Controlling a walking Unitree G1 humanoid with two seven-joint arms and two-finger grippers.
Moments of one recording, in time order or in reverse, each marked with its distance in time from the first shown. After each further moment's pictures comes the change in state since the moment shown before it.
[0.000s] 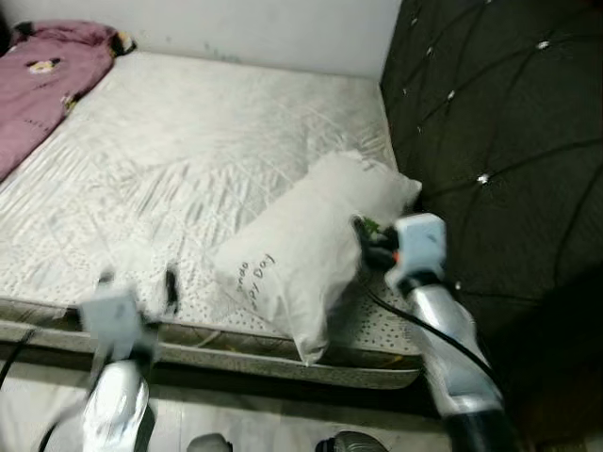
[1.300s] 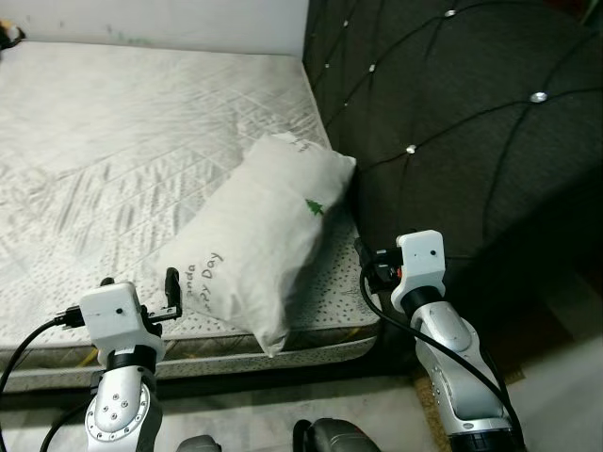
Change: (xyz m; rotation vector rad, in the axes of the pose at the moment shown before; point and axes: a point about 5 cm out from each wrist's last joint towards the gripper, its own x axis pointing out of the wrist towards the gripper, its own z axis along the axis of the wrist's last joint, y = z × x) left arm 0.006 -0.016 0.015 -0.062 0.007 -0.037; right arm -0.009 0.007 -0.004 -0.011 0.096 0.029
